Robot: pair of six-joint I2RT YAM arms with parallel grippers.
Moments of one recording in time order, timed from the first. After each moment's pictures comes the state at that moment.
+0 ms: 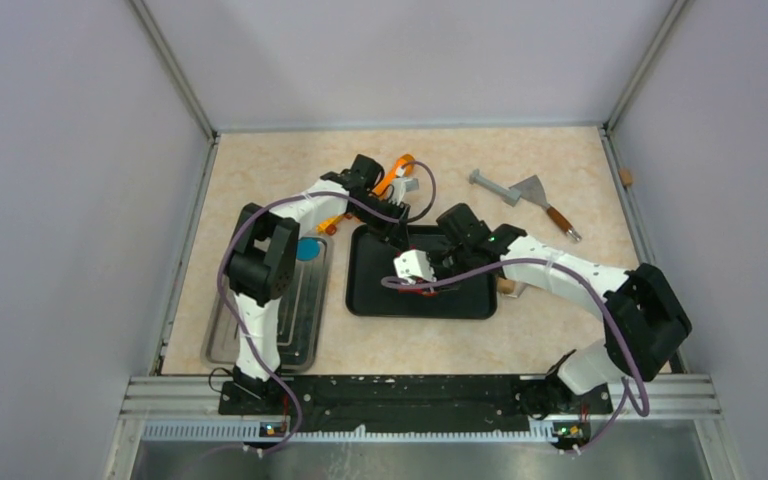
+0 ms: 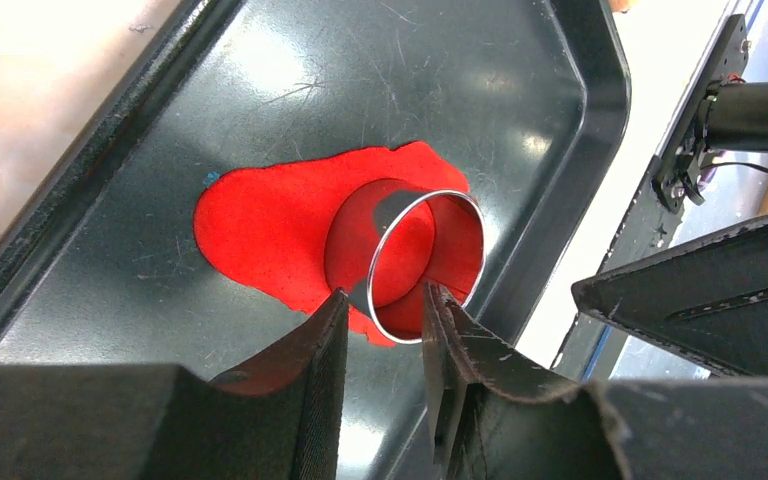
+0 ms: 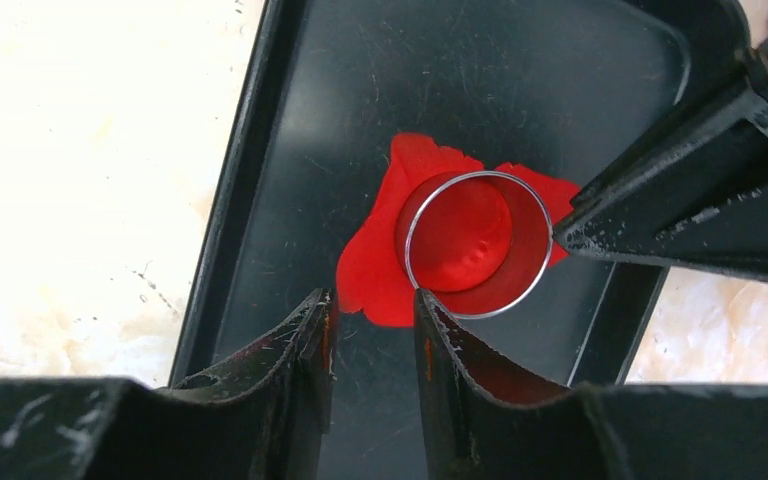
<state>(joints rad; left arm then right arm) -0.46 2.04 1.50 -0.61 0.79 0.06 0.73 1.47 0.98 -0.53 -0.47 -1.05</state>
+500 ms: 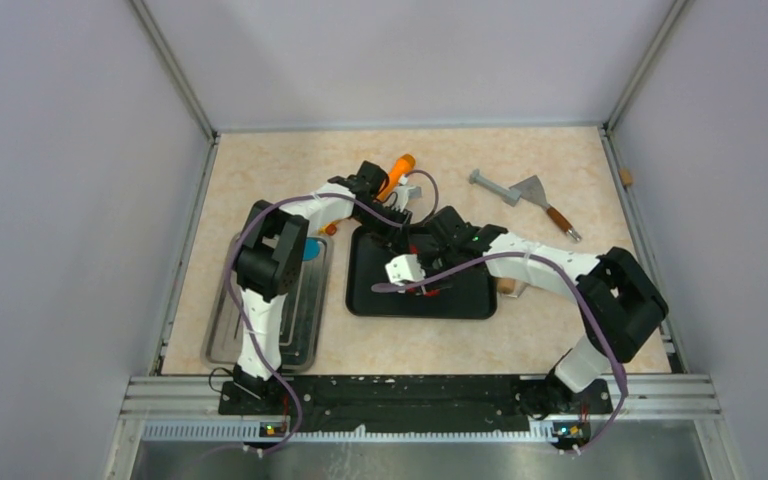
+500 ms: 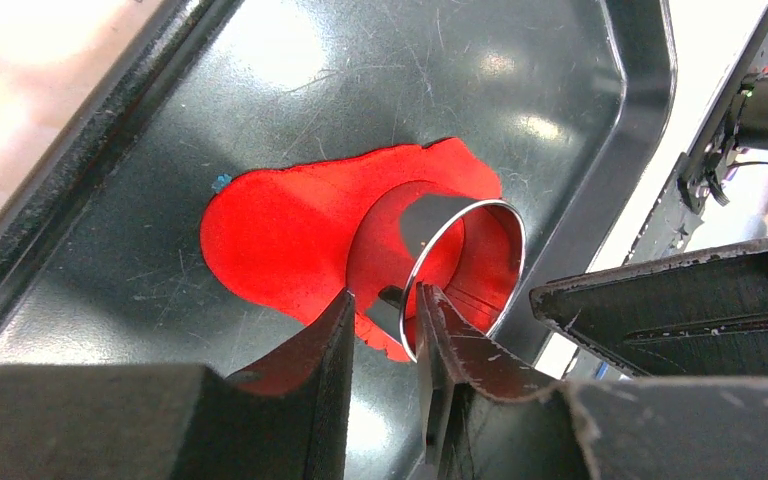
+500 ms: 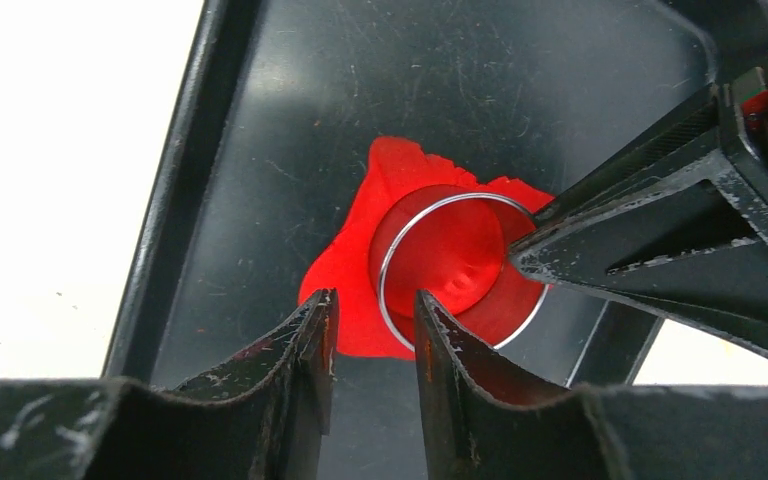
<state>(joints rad) -0.48 2.10 1.51 -0.61 0.77 0.05 0.76 1.59 1.00 -0.48 -0.42 -1.13</state>
